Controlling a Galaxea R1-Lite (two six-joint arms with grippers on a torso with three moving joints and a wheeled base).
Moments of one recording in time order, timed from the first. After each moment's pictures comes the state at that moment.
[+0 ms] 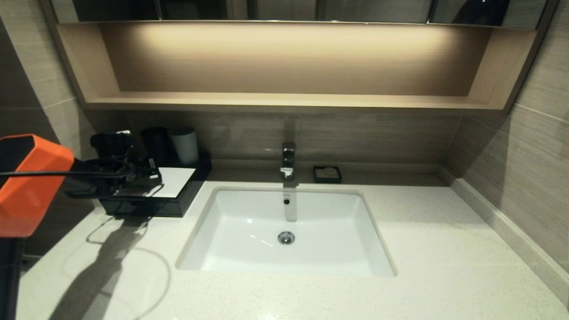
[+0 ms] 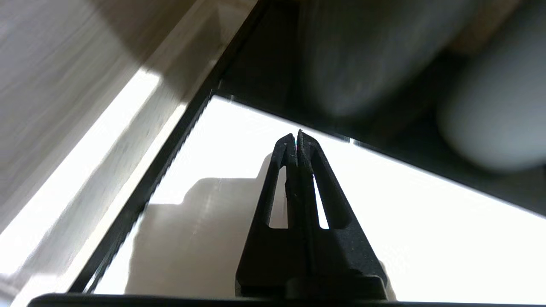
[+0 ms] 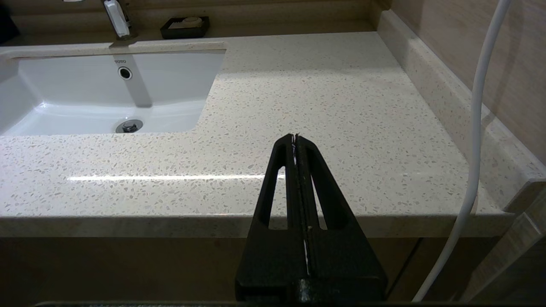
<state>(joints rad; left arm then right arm) 0.16 2.34 -1.52 -0.47 0.08 -0.13 0.00 0.00 0.00 -0.01 0.00 0.05</state>
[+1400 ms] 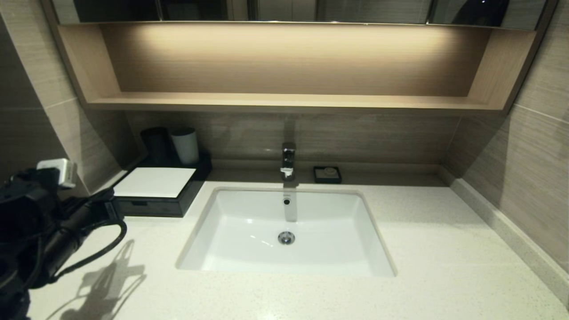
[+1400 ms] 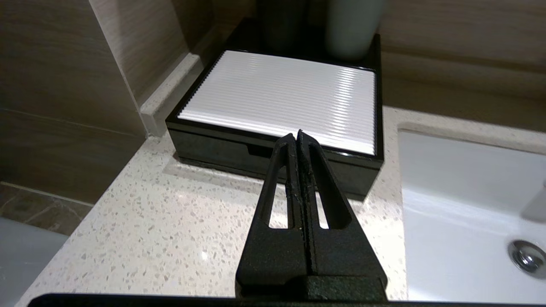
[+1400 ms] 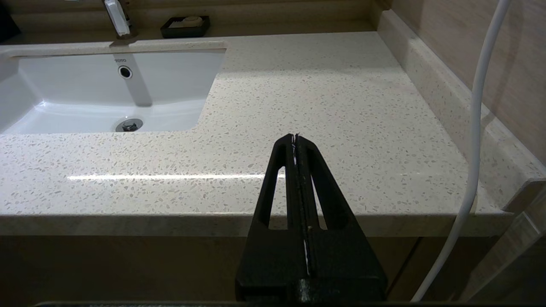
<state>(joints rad) 0.07 1.68 -0.30 -1.28 0.09 -0.02 0.00 0.00 0.00 -0.01 0.00 0.05</state>
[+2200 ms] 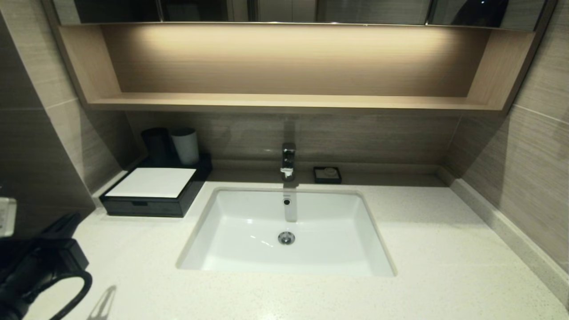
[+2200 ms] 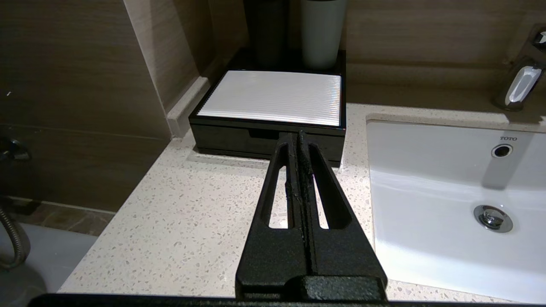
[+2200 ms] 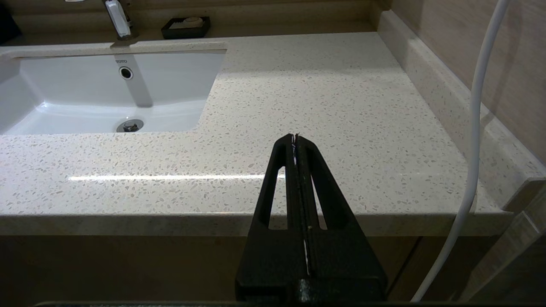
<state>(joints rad) -0.05 1.27 0.00 -1.27 0.17 0.06 0.00 0.00 0.00 -0.01 0.00 0.05</state>
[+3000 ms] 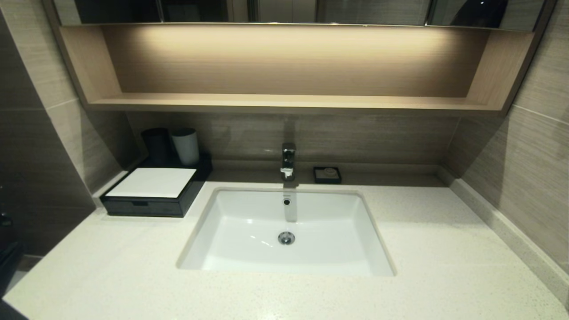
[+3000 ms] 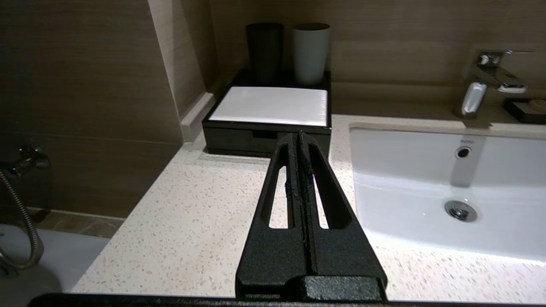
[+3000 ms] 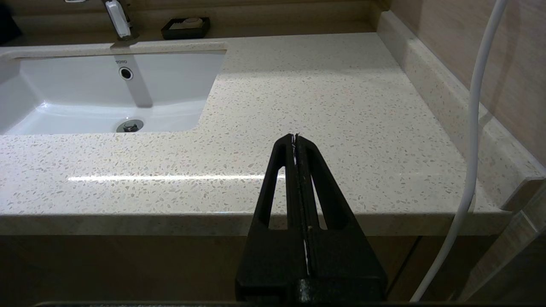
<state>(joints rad) -0.04 0.71 0.00 -0.80 0.13 0.06 0.00 0.00 0.00 -0.01 0.00 0.05</state>
